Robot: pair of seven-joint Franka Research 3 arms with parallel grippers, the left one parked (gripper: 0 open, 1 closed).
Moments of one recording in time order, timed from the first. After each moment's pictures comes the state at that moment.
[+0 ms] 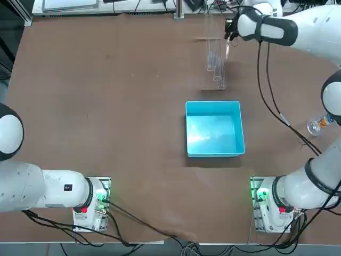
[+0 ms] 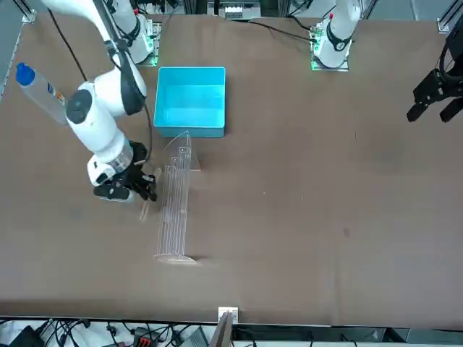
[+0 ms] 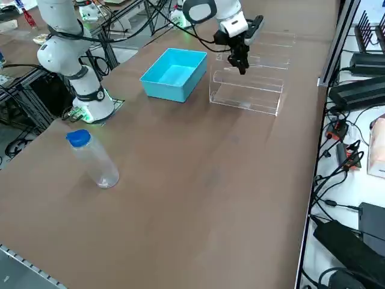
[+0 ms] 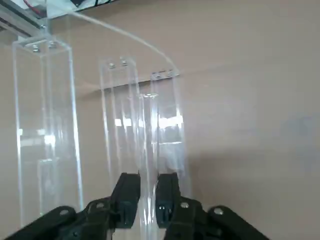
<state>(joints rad) 0.13 0.35 0.21 -1.86 0.01 2.51 0.48</state>
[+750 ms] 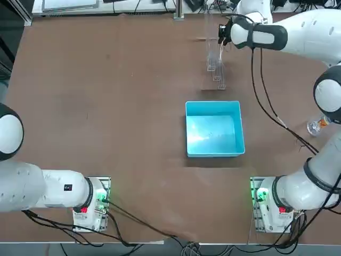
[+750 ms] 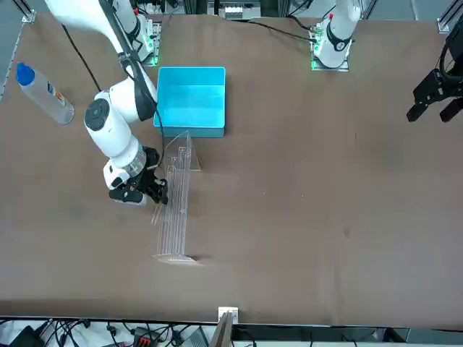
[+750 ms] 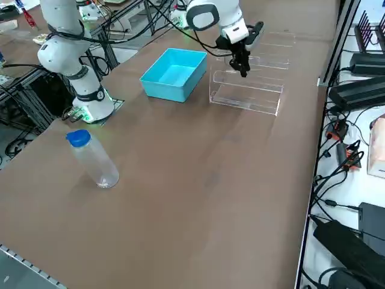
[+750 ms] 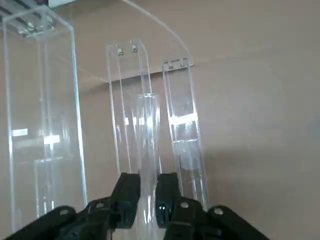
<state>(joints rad) 0.15 0.41 0.21 -1.86 0.00 2.56 0.50</state>
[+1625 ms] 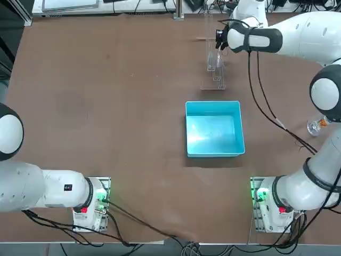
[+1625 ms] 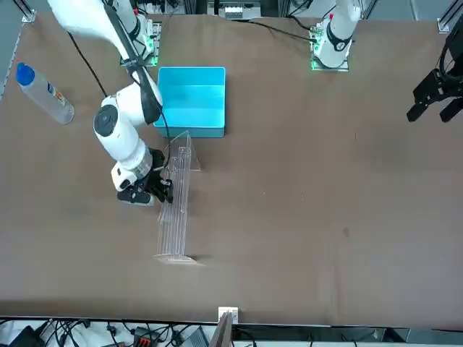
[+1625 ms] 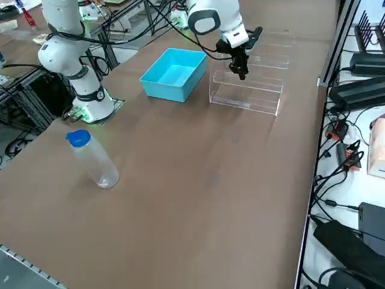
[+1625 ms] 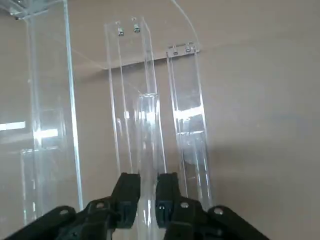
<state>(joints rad) 0.17 0.43 0.21 -1.86 0.00 2.56 0.50</state>
